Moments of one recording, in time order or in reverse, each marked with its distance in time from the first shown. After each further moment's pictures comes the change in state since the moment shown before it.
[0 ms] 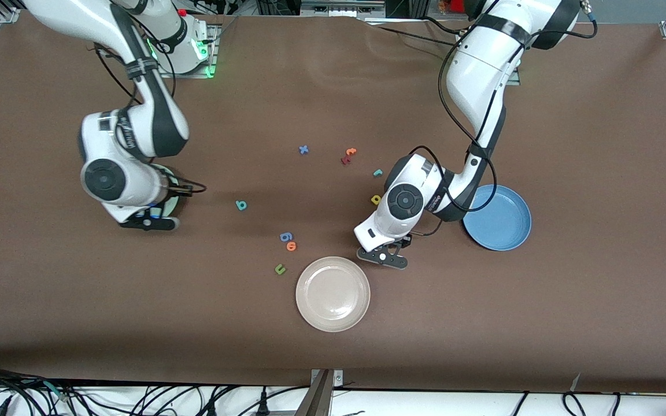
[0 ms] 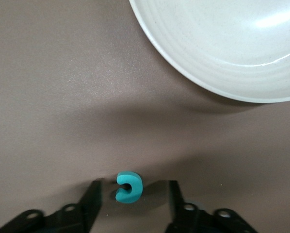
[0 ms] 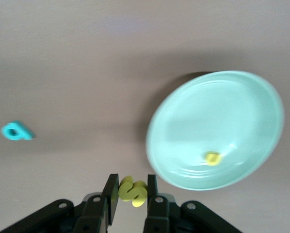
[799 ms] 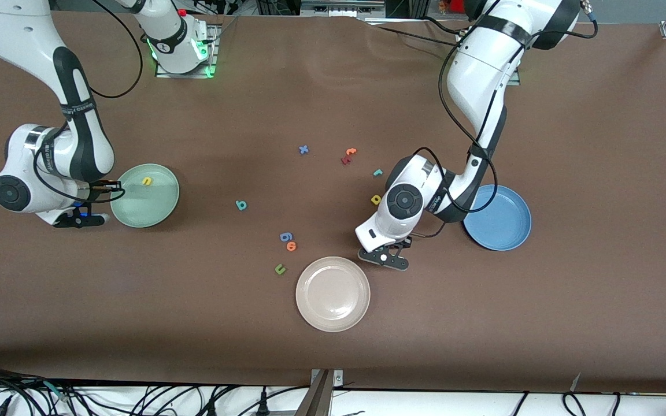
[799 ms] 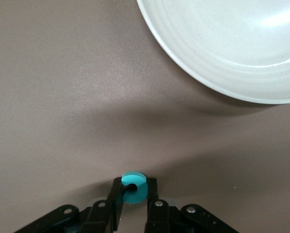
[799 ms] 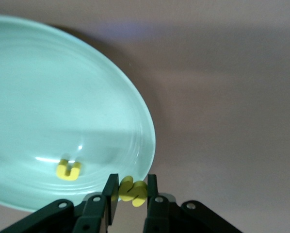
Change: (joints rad) left arm 0.003 0.001 0.005 0.001 0.041 0.002 0.008; right arm -0.148 0.105 -0.182 -0.143 0.020 0.153 -0.424
